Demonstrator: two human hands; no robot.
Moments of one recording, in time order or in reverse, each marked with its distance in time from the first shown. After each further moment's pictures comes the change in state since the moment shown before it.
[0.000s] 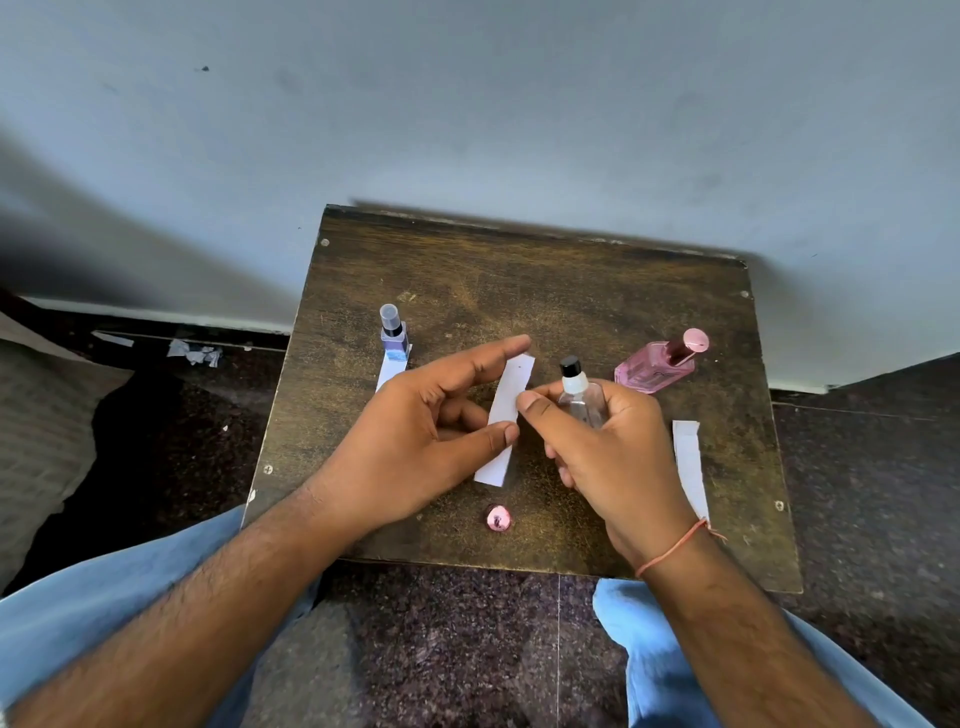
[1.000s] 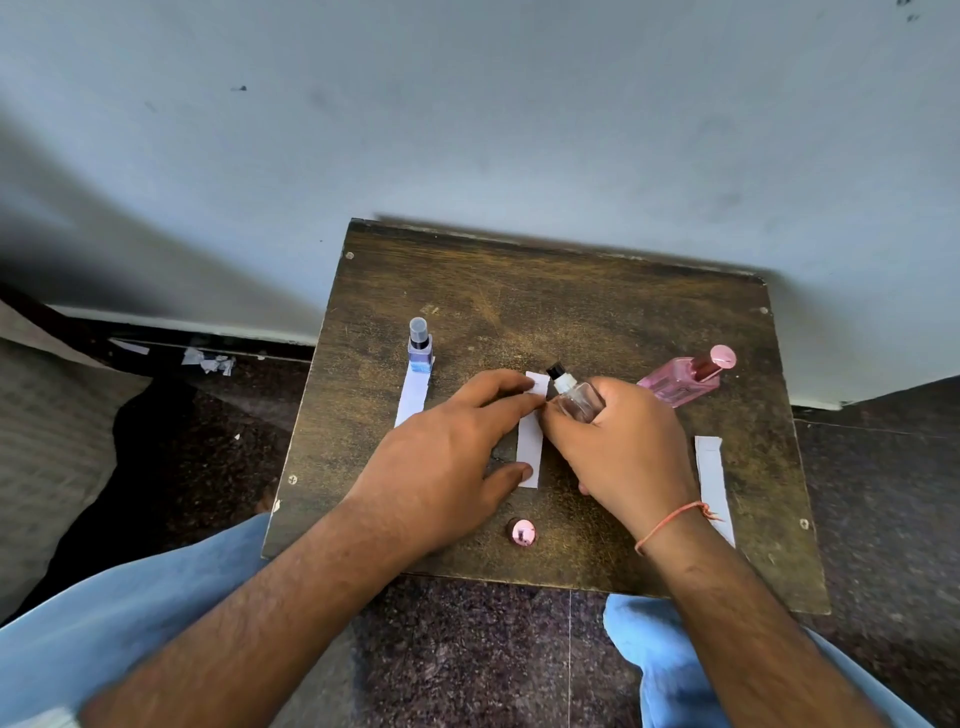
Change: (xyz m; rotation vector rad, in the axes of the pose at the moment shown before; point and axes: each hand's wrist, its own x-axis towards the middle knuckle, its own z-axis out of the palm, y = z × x) left_hand 0.002 -0.004 0.001 0.877 -0.039 0.128; right_hand 0.018 -0.013 0.009 -0.694 0.096 -0.098
